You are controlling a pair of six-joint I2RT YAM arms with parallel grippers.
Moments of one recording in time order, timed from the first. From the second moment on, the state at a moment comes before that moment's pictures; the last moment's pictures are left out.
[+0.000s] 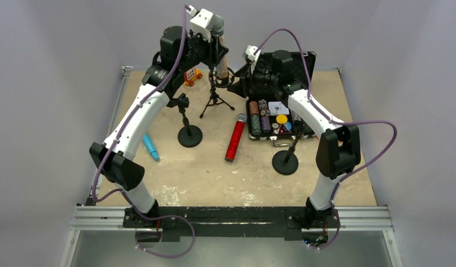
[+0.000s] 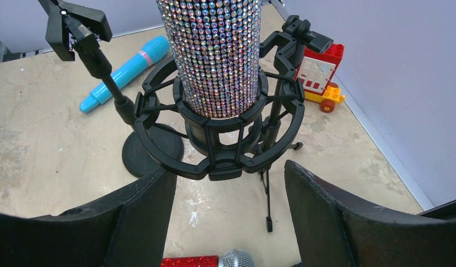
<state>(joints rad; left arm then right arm) -0.46 1.70 1.91 -0.30 0.22 -0.04 0.37 1.81 1.56 0.02 -0.83 -0.19</state>
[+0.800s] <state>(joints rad) -0.46 1.75 1.97 -0.34 0.23 -0.01 0.37 1.81 1.55 0.04 -0.81 -0.17</state>
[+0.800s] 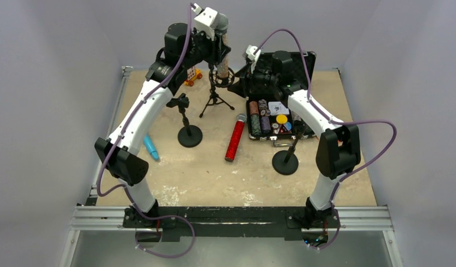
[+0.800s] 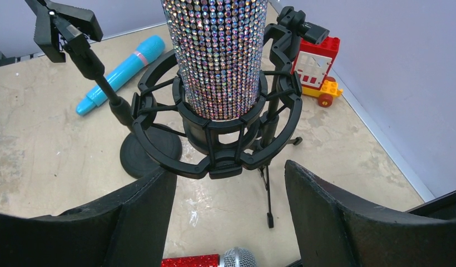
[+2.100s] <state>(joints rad) -0.44 1.81 2.06 -0.42 0.20 -0.04 0.37 1.81 1.57 0.00 -0.79 -0.12</state>
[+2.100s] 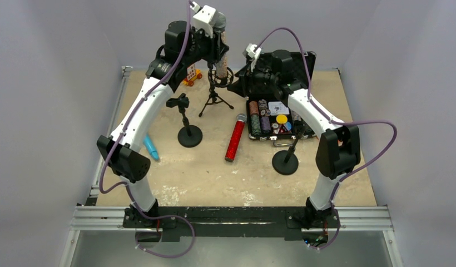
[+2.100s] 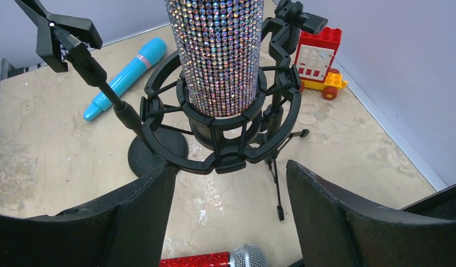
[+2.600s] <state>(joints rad) -0.44 1.77 1.99 -0.35 0.24 0.01 0.36 1.81 1.57 0.00 -0.79 -0.16</state>
